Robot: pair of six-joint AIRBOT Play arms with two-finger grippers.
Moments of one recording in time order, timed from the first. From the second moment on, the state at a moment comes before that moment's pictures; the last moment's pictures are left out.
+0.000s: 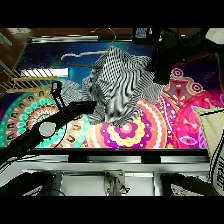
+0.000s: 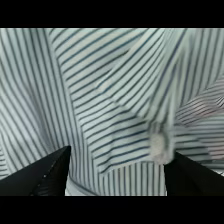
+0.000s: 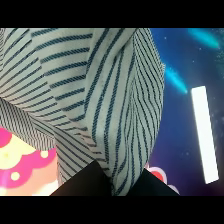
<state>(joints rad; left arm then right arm) -0.56 -1.01 0.66 0.82 -0.07 -1.40 0.29 -1.39 1.98 -1.31 1.54 0.41</state>
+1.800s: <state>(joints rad) -0.13 -1.10 1.02 0.89 -0.13 -1.26 0.29 -1.44 1.98 -1.20 1.51 0.44</state>
